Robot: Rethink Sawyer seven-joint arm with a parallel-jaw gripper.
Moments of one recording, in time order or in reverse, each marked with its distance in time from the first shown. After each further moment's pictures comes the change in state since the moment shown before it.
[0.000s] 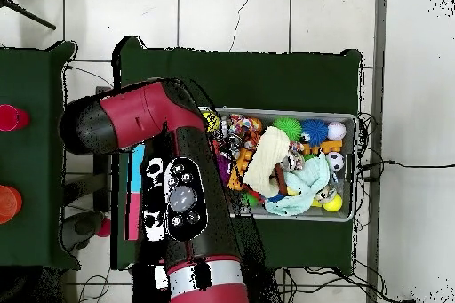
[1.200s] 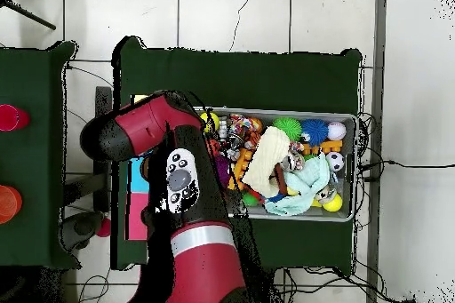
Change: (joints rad) arm 0.012 0.144 0.000 -0.011 -0.146 -0.150 0.000
